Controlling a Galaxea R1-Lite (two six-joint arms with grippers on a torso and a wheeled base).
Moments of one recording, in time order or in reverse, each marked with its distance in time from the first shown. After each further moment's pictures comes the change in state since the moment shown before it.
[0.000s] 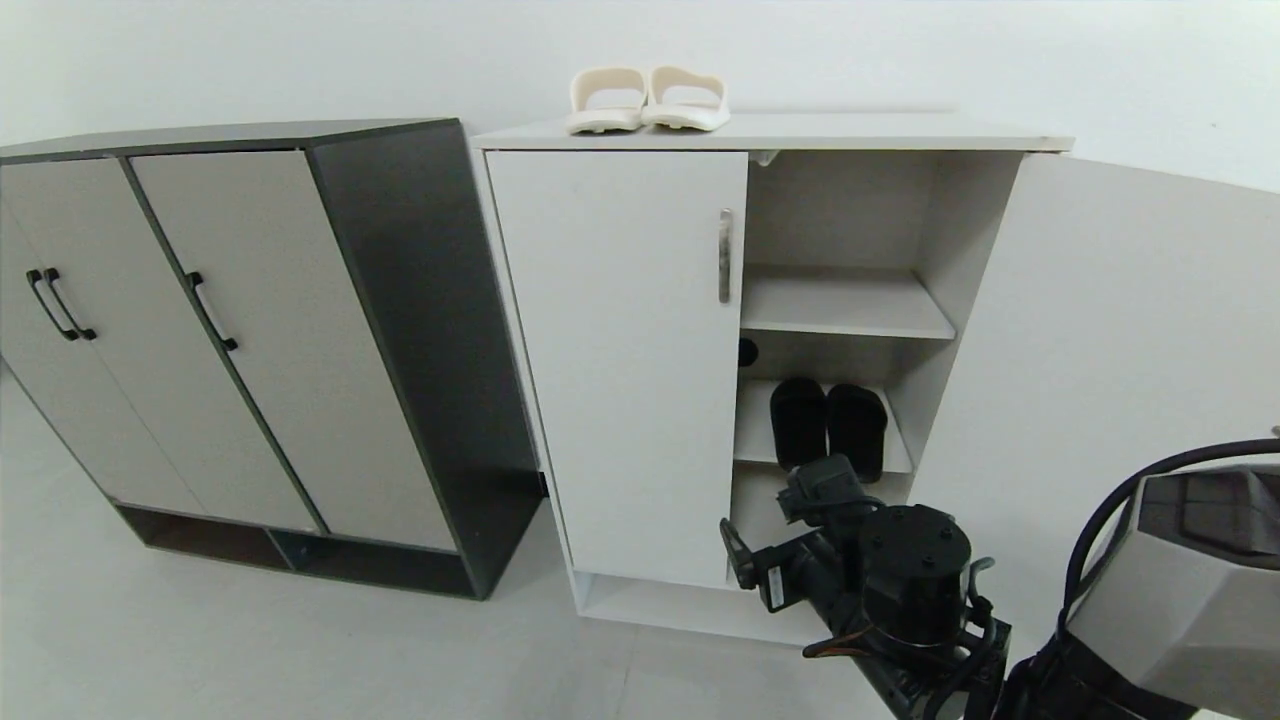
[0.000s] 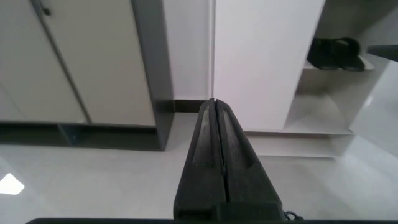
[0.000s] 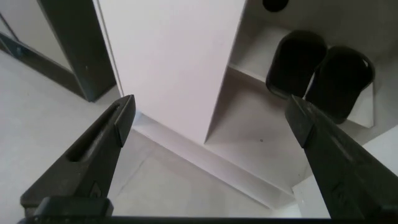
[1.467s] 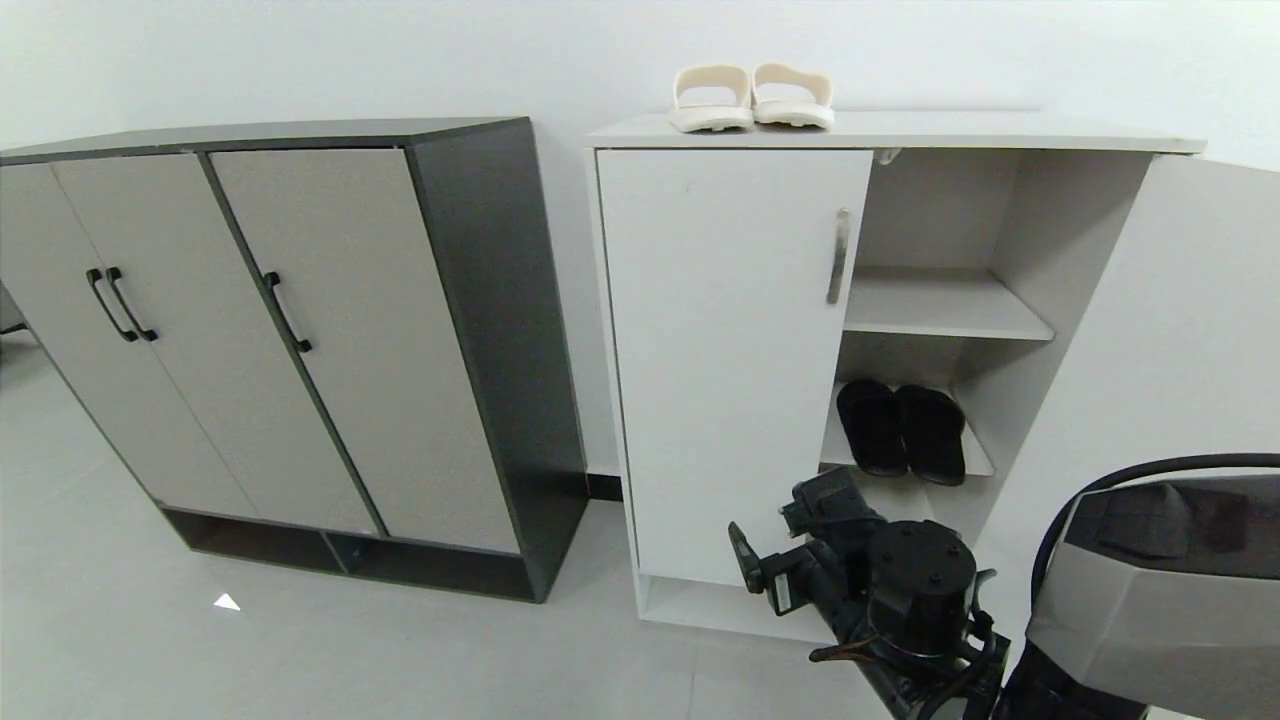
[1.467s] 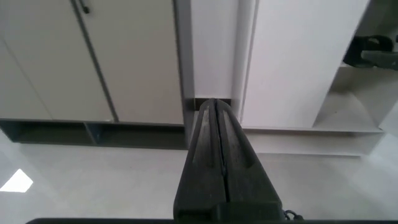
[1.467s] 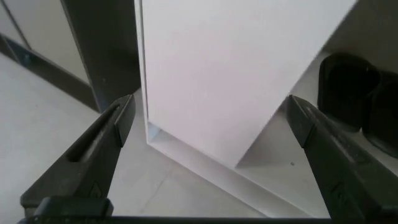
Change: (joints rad) left arm 0.000 0.000 0.000 0.000 0.000 0.001; right arm -0.029 0.078 0.035 -0.152 0.018 -0.063
